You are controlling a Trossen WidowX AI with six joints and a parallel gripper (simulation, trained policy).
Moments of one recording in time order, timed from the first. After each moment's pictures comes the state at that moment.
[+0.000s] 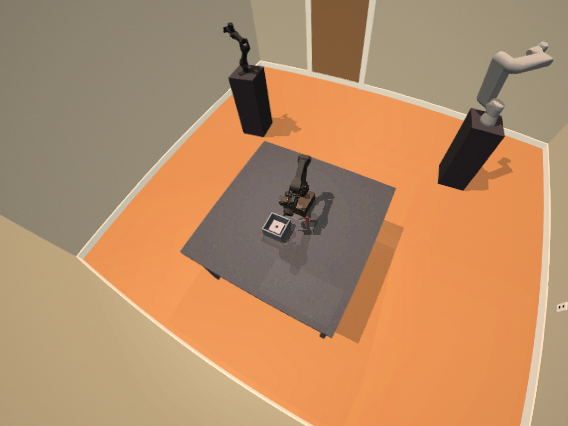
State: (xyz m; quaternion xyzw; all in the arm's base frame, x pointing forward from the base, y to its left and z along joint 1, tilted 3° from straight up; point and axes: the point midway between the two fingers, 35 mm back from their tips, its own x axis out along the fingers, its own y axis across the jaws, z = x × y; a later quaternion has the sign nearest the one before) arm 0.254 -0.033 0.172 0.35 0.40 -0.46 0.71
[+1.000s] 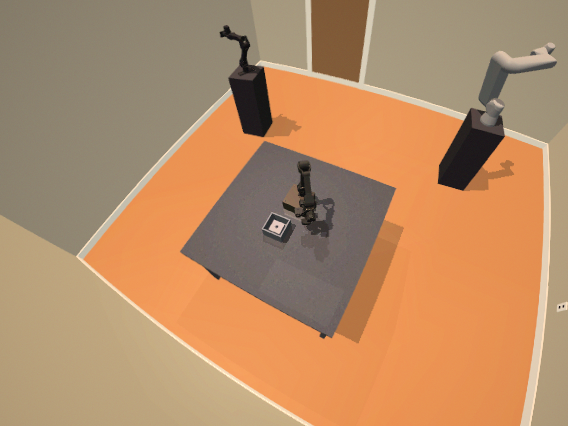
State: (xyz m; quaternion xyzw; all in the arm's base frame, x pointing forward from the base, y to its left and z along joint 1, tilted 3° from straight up) arm 0.204 0.075 0.048 0.28 0.56 -0.44 0.64
